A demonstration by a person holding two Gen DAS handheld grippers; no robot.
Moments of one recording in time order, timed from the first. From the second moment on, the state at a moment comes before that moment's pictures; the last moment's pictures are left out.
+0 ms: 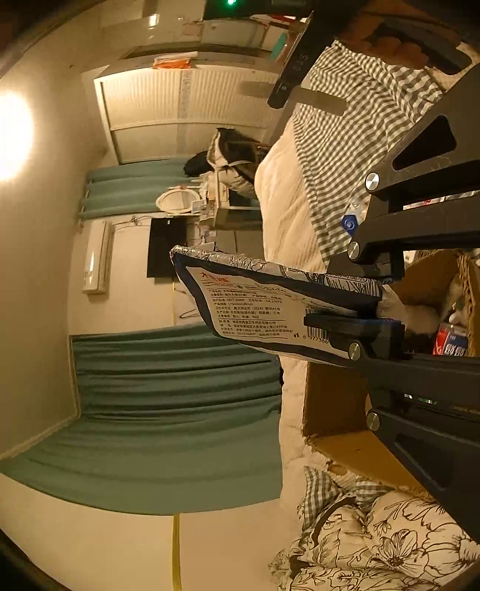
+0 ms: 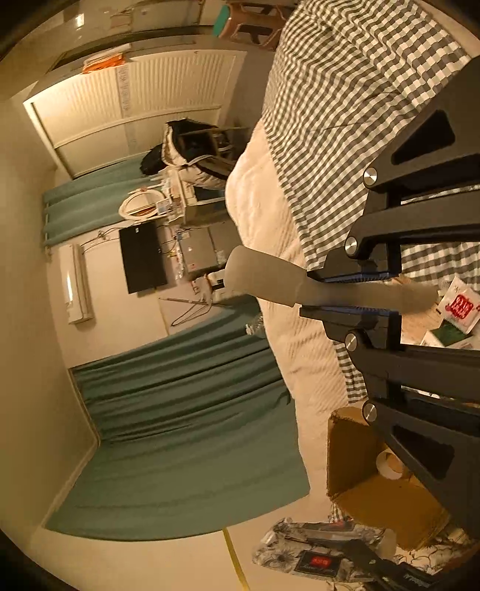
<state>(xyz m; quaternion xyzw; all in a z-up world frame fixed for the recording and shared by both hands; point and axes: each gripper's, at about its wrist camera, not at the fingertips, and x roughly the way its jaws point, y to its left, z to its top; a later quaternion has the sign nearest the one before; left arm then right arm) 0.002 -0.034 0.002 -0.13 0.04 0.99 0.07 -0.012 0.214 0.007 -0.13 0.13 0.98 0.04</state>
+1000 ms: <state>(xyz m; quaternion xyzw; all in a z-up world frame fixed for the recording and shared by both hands) -0.016 -0.118 0.015 -0.14 -0.01 0.99 0.02 -0.043 0.090 0.049 -0.11 0.11 0.98 -0.12</state>
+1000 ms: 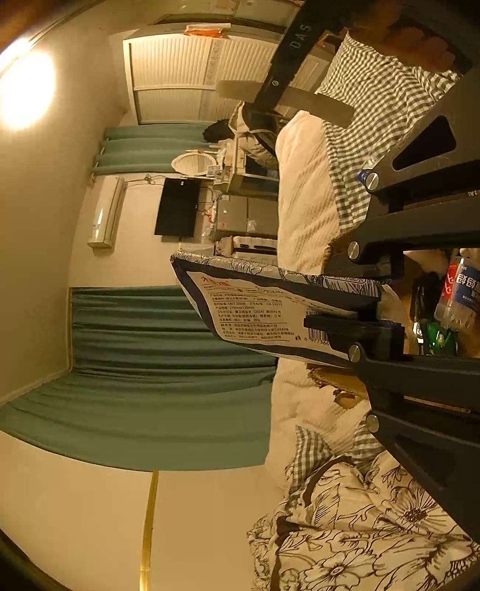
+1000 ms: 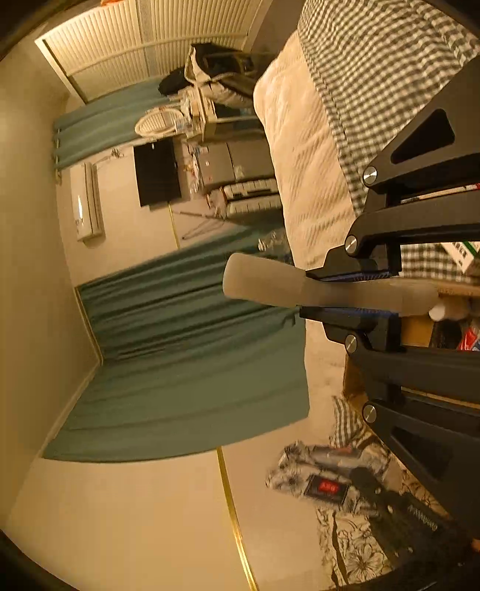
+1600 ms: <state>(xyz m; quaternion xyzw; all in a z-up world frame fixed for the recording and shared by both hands) -0.074 -0.121 -0.047 -0.26 -0.01 0.97 0.01 -0.100 0.014 -0.026 -0.23 0.04 0.94 -0.24</state>
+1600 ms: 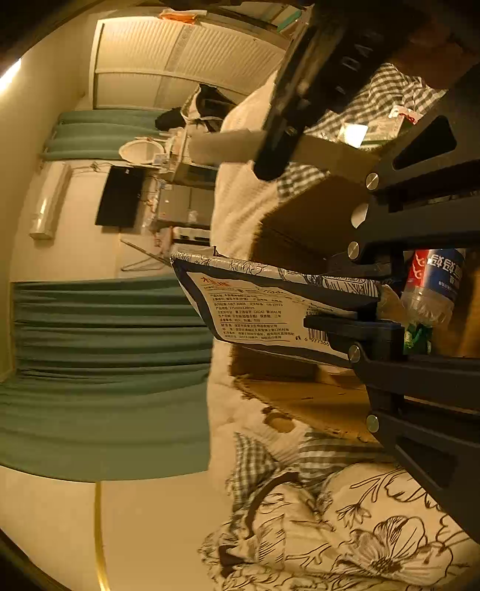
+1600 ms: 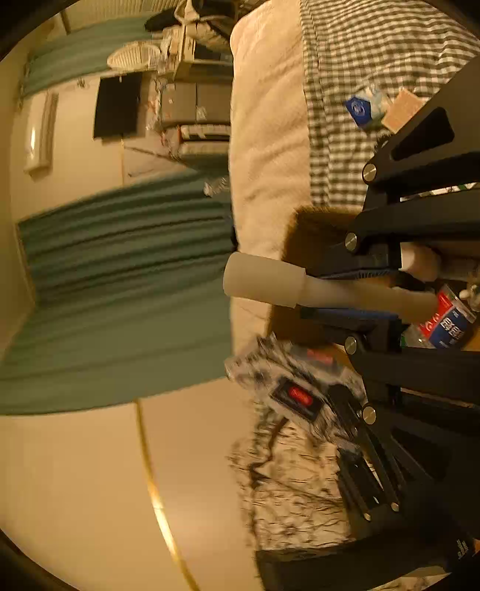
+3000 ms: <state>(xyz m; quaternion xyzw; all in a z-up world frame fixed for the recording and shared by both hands) 0.027 -0.086 0.042 -0.12 -0.02 0.99 -0.01 -0.019 0.135 0.058 -0.14 0.09 0.97 -0.19</state>
